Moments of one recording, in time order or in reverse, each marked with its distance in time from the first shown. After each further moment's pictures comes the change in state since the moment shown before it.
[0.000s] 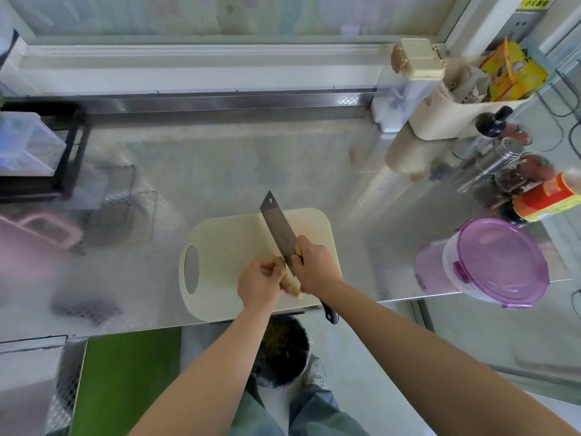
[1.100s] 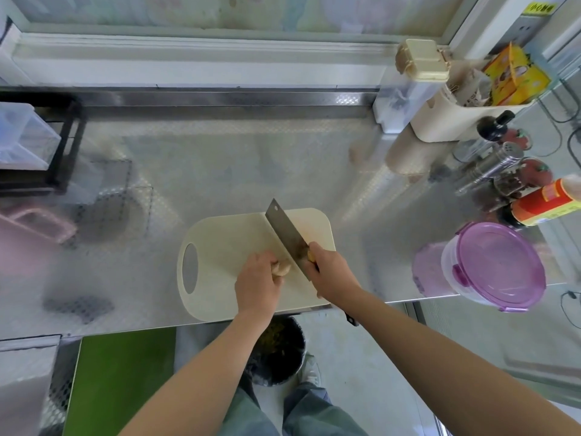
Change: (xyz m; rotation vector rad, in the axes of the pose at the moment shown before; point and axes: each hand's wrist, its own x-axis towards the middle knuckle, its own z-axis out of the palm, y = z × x) left_hand -0.003 -0.001 -0.012 0.462 0.008 0.384; right_hand -0.011 0.020 -0.014 -0.104 -0.058 -0.045
